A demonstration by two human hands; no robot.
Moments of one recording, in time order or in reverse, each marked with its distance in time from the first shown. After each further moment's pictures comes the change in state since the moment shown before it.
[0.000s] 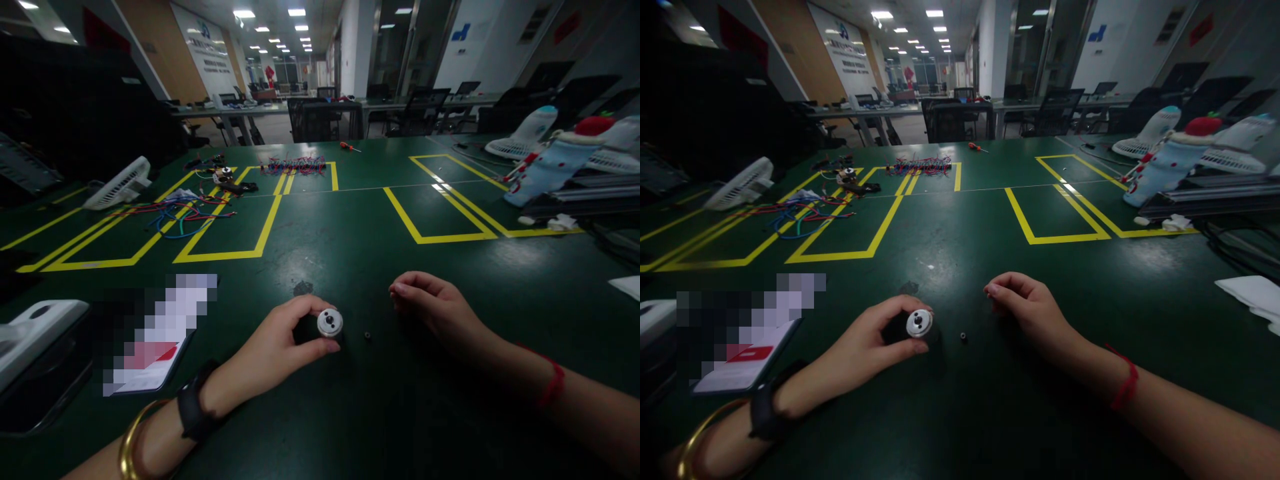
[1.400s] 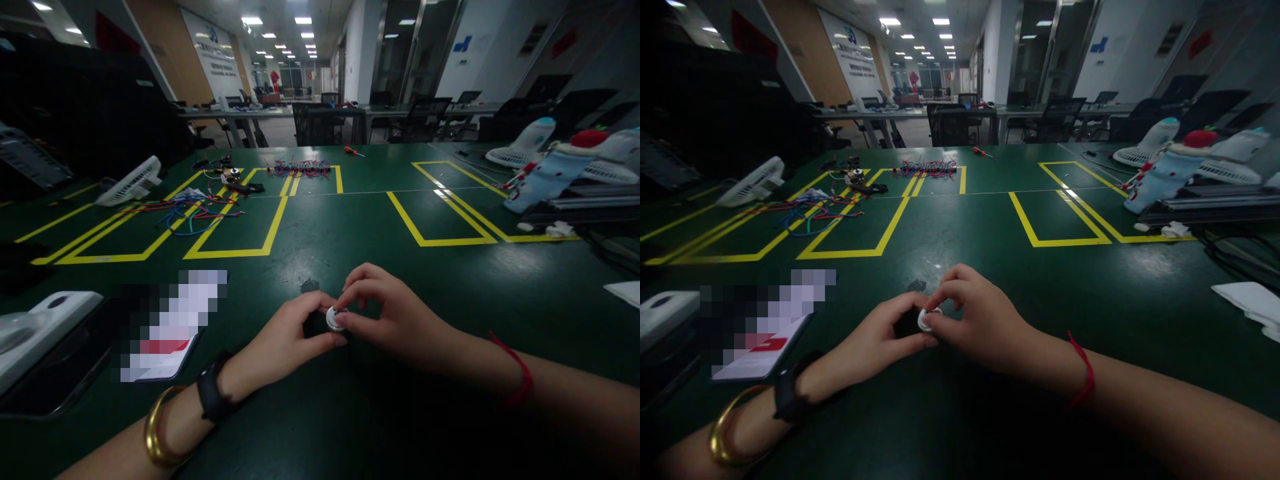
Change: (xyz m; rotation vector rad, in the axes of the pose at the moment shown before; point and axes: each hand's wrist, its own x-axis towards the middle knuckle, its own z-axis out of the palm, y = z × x) left_hand 0.000 0.001 0.001 0.049 0.024 0.026; right_hand -0.003 -0.039 0.068 -0.697 -0.247 -0.518
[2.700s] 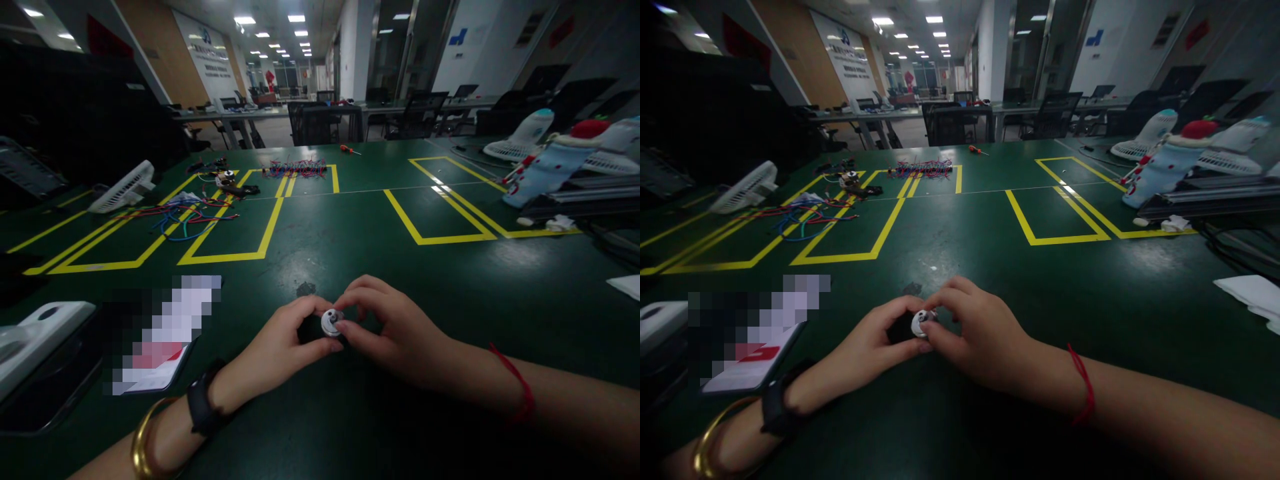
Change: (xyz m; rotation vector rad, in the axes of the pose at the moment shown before) left_hand -0.001 -0.002 0.000 -0.019 -0.020 -0.024; right_hand -0.012 0.005 0.002 -0.012 -0.014 -0.048
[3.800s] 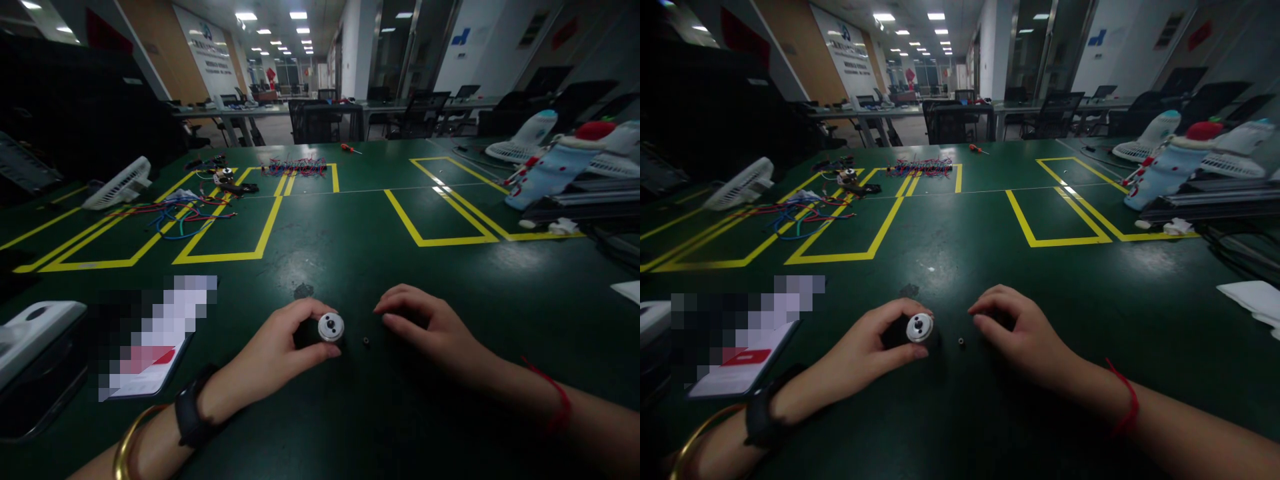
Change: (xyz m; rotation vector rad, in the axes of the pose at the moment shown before) left_hand 0.002 0.002 -0.003 -0.023 -0.015 -0.013; right_hand -0.034 0.038 -0.024 0.208 0.059 0.287
